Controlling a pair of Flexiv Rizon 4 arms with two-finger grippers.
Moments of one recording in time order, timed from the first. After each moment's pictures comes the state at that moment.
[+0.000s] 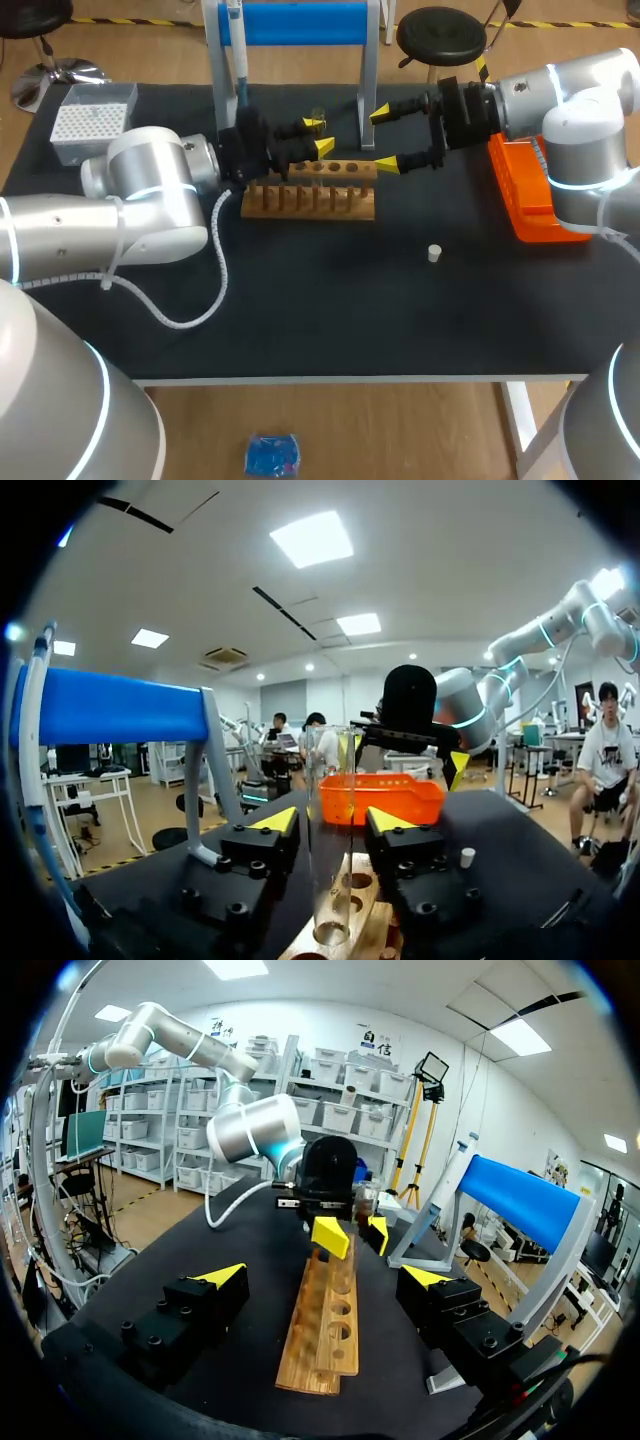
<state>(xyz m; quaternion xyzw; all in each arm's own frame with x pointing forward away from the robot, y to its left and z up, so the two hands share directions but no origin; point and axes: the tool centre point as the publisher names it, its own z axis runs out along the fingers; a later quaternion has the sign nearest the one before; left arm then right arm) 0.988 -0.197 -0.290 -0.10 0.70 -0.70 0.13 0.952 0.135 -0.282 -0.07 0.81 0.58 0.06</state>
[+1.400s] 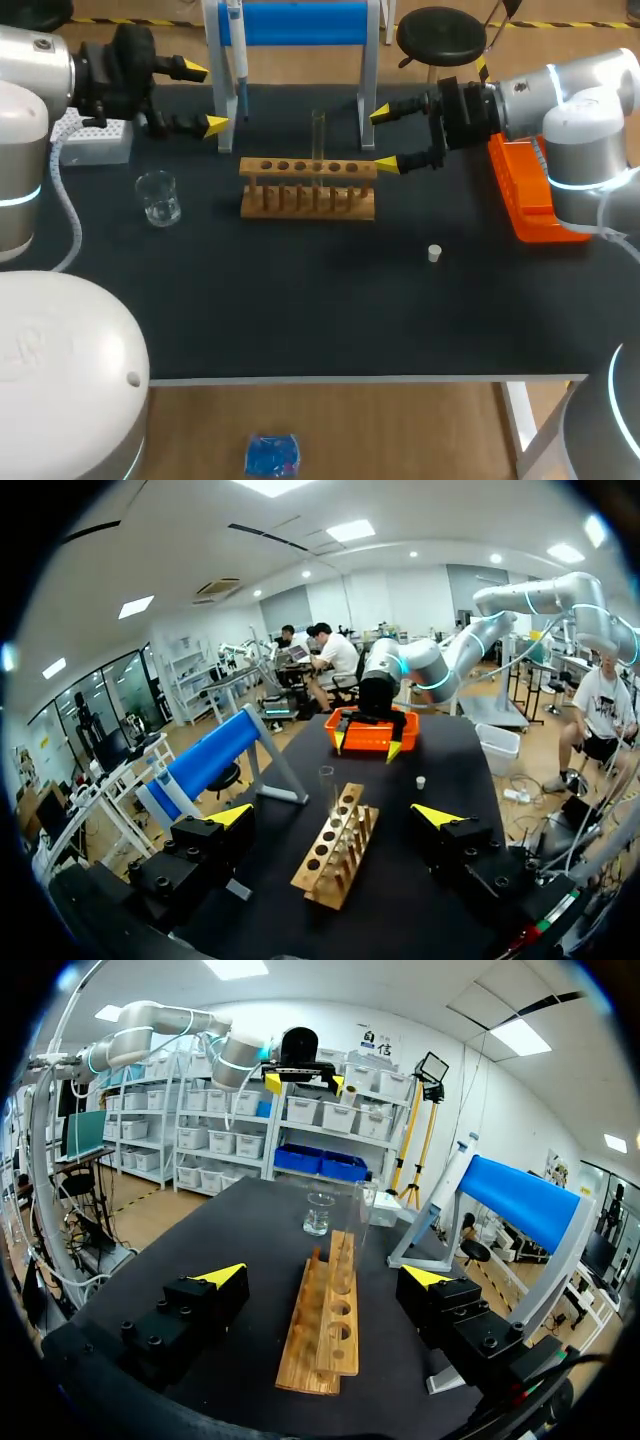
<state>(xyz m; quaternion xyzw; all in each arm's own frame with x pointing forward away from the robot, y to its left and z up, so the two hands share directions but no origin) 0.895 -0.032 -0.146 -0.11 0.84 -0.50 0.17 0.952 0.135 -0.282 -0.07 0.81 0.58 0.06</state>
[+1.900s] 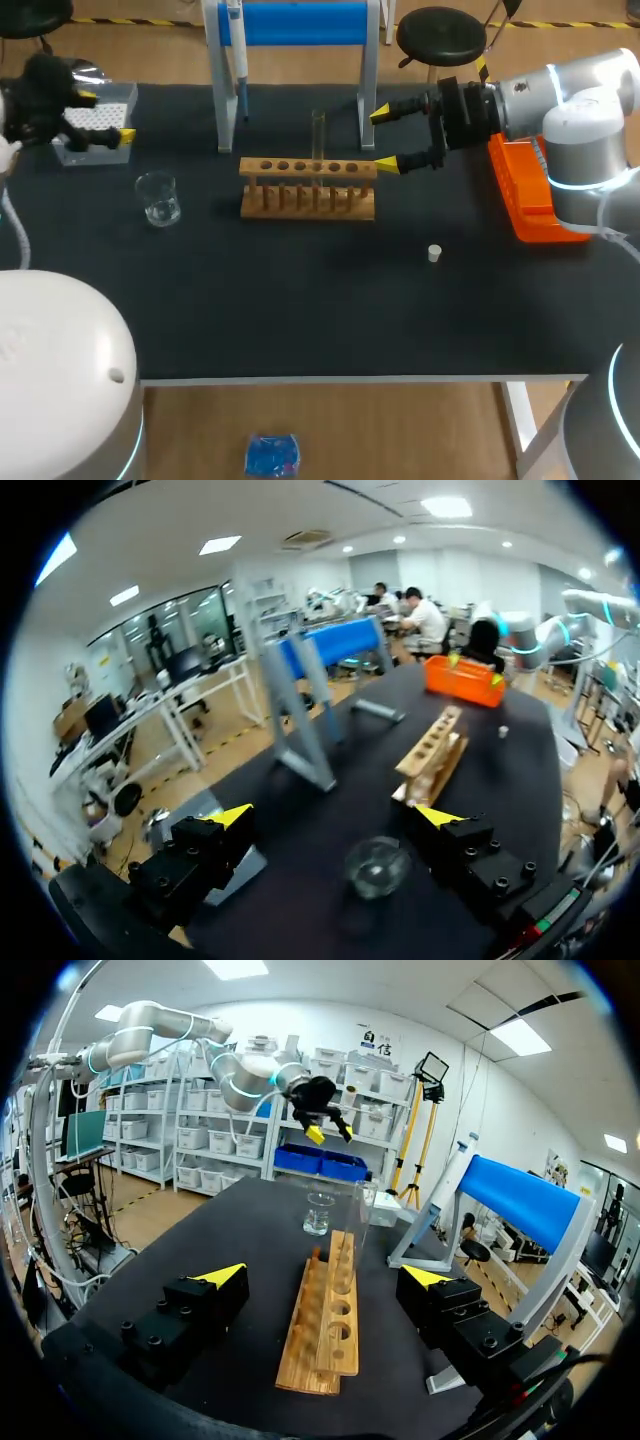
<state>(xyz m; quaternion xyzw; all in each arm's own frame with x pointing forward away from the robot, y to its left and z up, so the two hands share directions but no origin) 0.961 0.158 -0.237 -0.32 0.83 -0.40 0.23 0.952 0.135 -0.282 -0.07 0.81 0.58 0.06</state>
